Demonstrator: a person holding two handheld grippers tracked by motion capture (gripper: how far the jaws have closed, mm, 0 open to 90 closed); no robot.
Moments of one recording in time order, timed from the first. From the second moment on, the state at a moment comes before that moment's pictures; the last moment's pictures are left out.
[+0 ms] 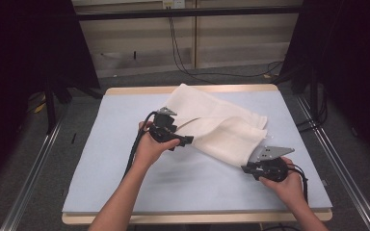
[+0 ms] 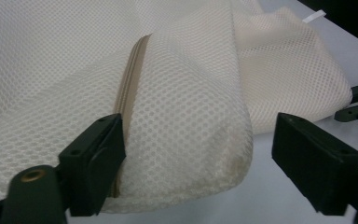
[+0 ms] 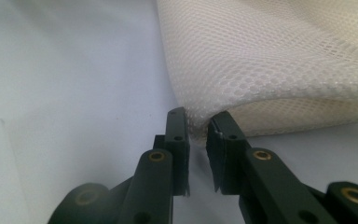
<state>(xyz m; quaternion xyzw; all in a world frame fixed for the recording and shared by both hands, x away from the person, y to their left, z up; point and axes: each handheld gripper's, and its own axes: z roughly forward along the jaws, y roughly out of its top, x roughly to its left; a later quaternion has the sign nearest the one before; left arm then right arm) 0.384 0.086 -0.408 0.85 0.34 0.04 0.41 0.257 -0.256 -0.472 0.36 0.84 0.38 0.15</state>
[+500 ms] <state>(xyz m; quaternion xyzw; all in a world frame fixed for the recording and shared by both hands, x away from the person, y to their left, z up) 0.392 0.094 -0.432 0.86 0.36 -0.01 0.35 0.257 -0.256 -0.473 0.36 0.84 0.38 0.15</state>
